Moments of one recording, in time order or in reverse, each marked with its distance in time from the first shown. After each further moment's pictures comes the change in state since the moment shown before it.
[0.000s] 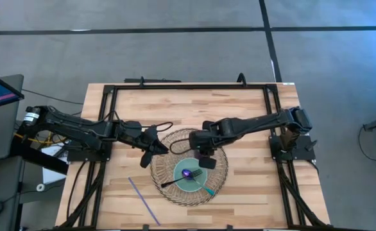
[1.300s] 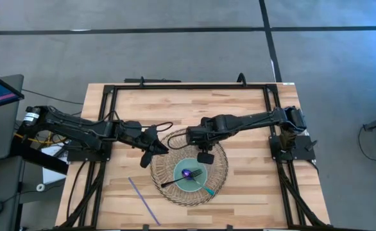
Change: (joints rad) left arm 0.000 0.000 0.000 0.001 0.000 0.000; right arm -0.048 0.053 0.026 -0.036 0.000 -0.060
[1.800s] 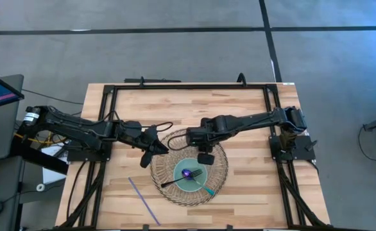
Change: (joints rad) left arm 0.000 0.000 0.000 0.000 0.000 0.000; right arm 0.001 0.000 0.000 0.001 0.000 -0.003
